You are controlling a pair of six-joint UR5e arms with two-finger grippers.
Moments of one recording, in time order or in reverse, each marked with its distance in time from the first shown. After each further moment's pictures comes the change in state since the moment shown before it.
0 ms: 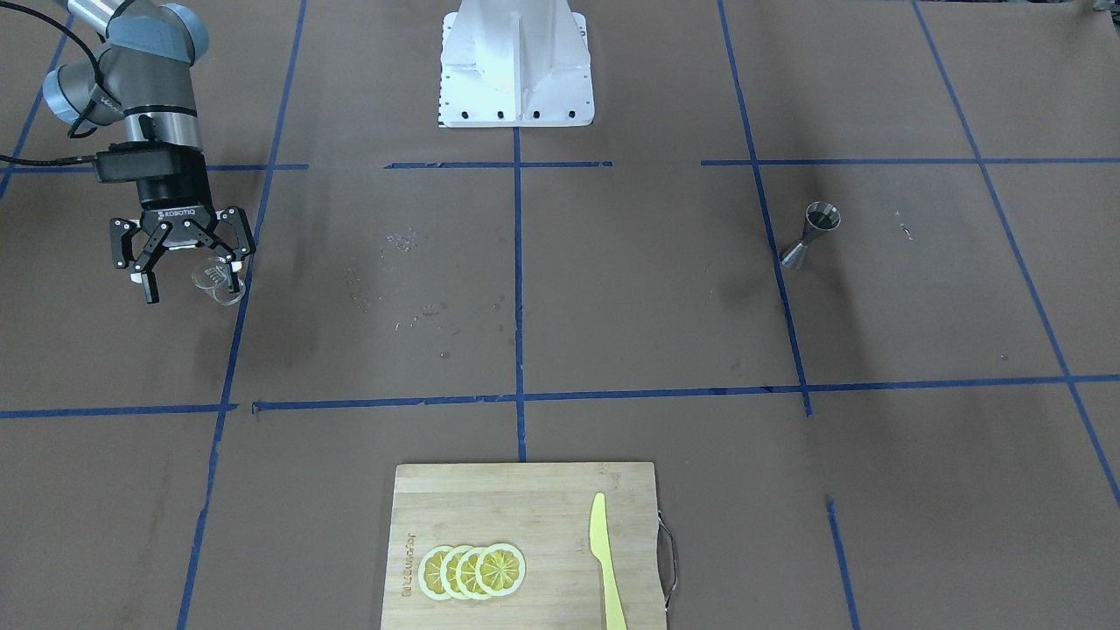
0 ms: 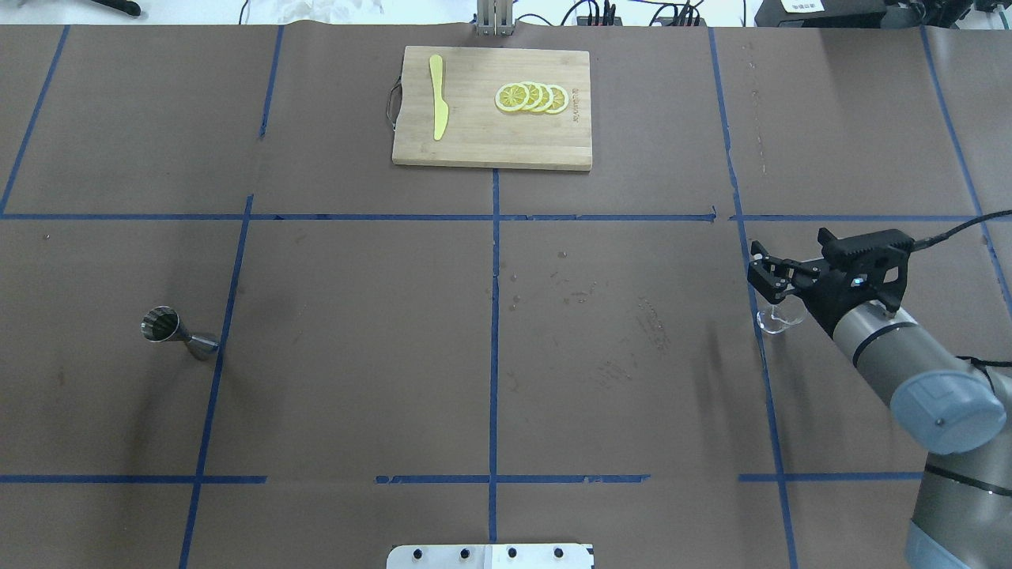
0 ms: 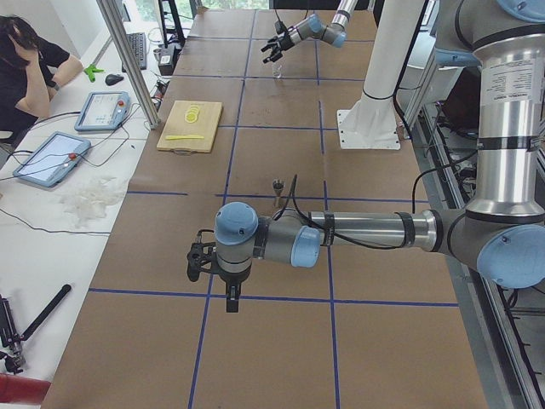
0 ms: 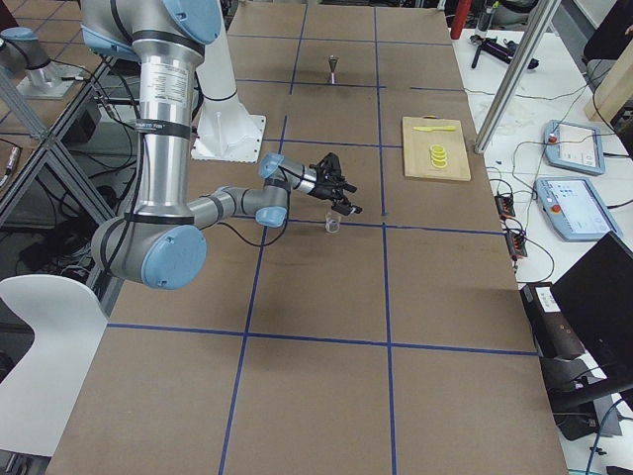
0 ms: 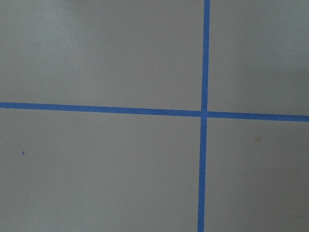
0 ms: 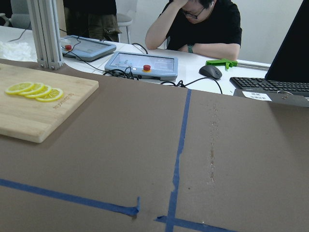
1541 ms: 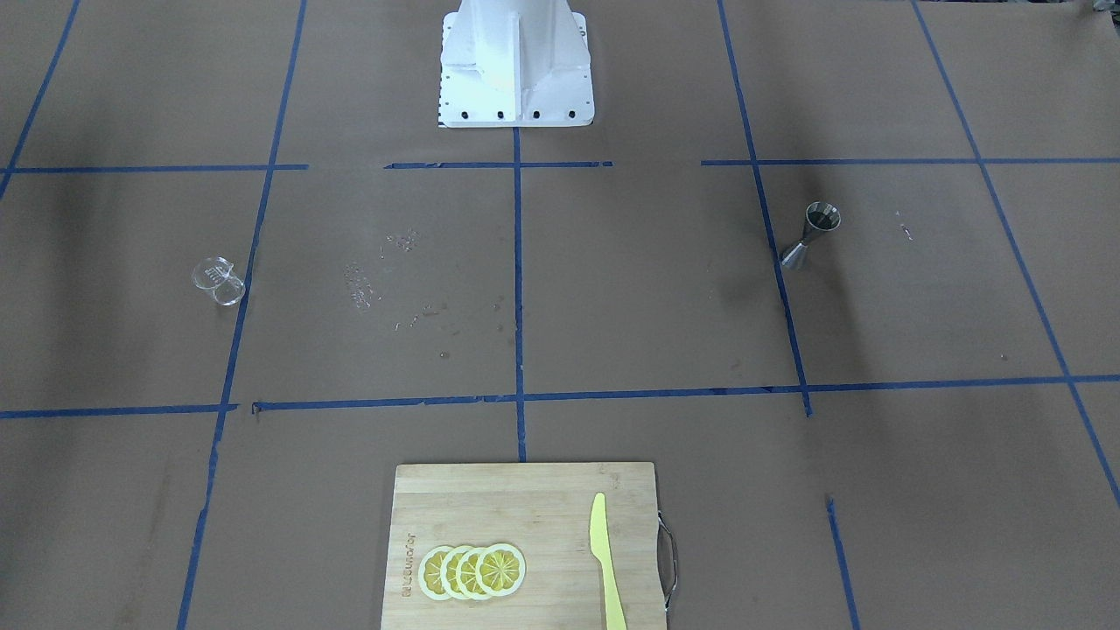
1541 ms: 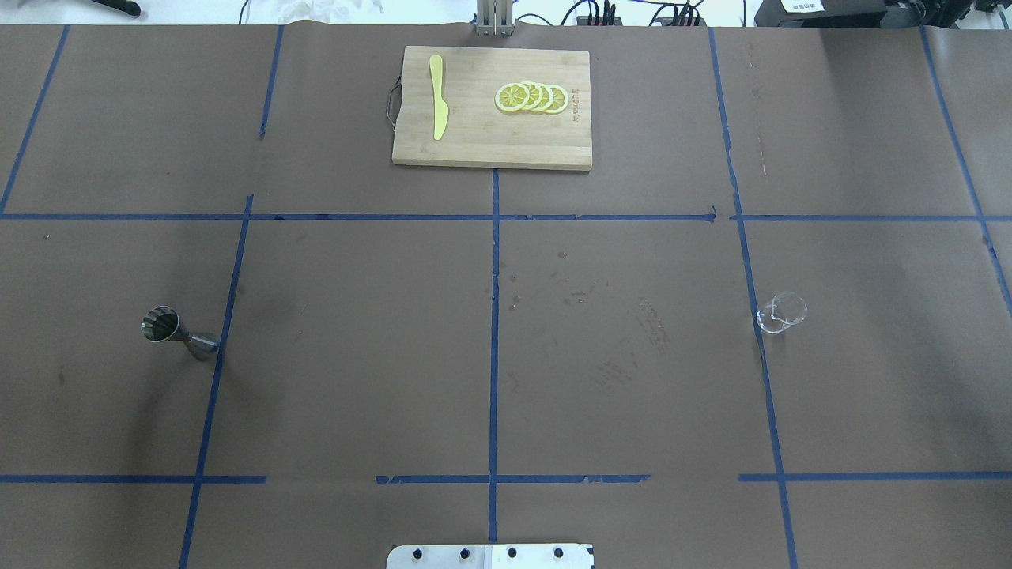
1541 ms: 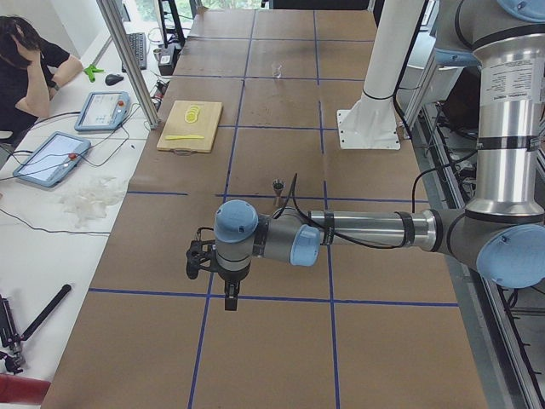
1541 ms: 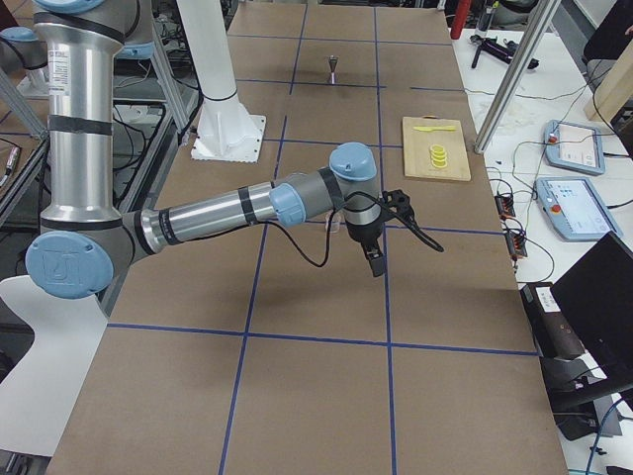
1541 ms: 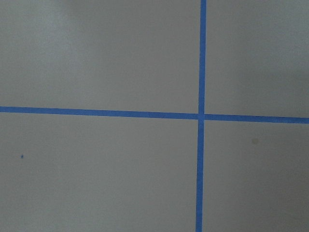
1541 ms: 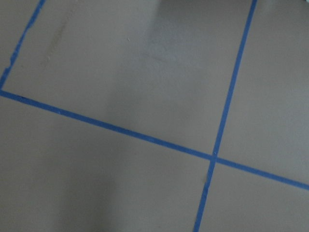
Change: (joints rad) left arm 0.000 -0.002 -0.004 -0.008 0.000 0.000; right arm 0.949 0.027 0.058 -0.851 1.198 -0.871
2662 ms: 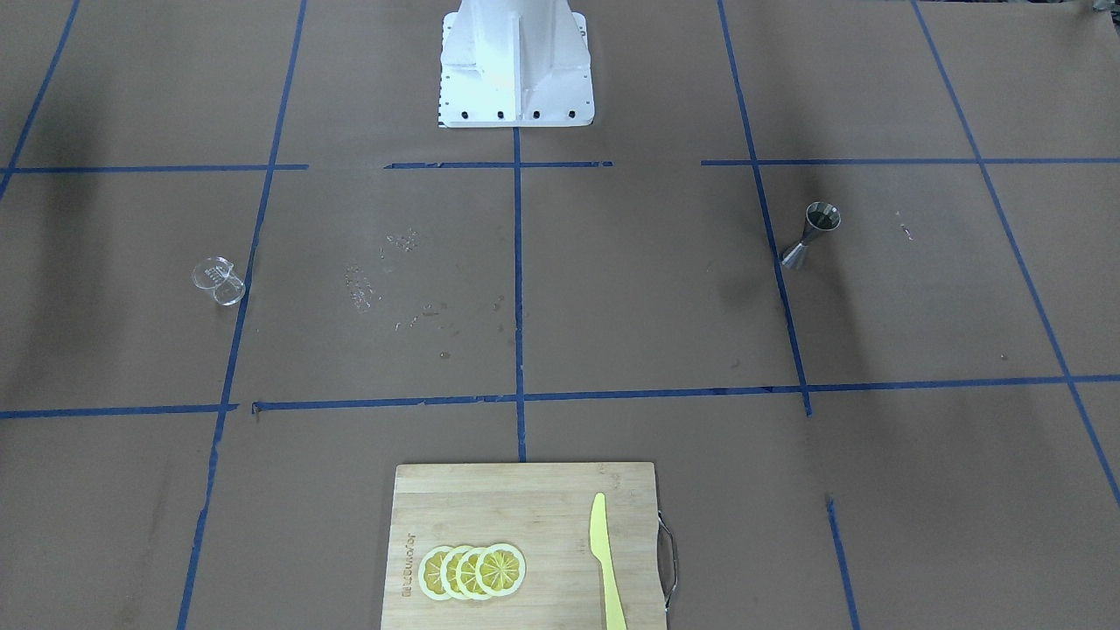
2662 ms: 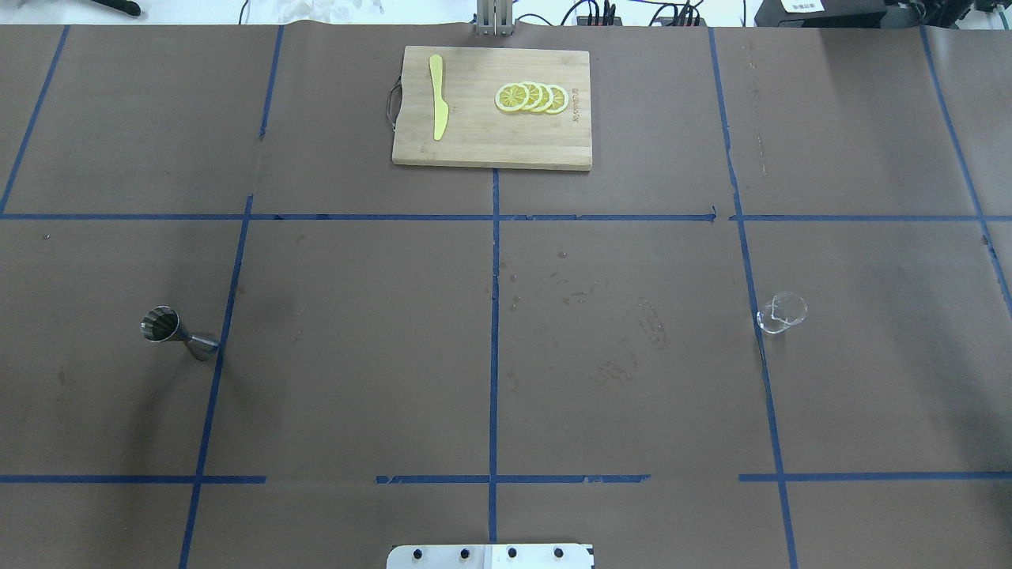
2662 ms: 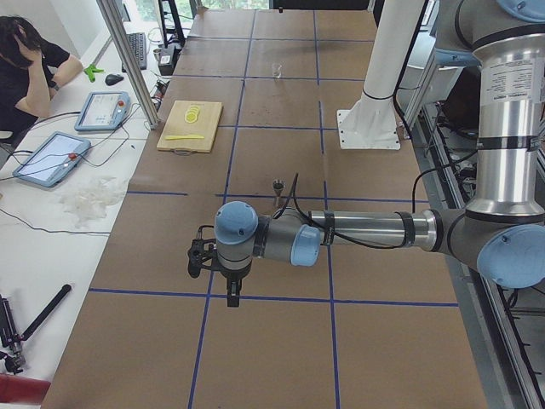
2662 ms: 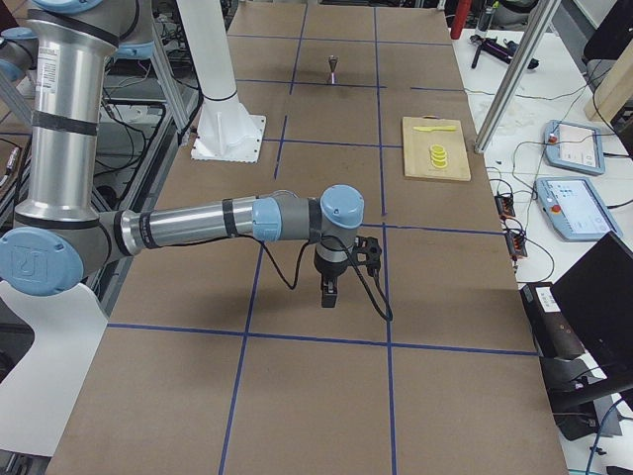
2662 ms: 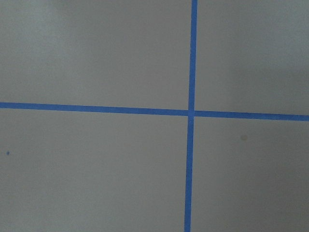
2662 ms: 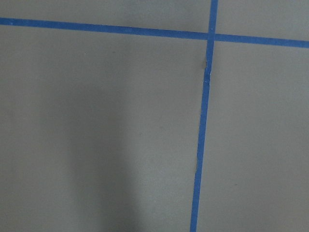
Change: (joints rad) left arm 0.002 0.004 -0.001 0.010 -0.054 -0.001; right arm 0.007 -0.092 -0.004 -0.217 0.114 -0.004
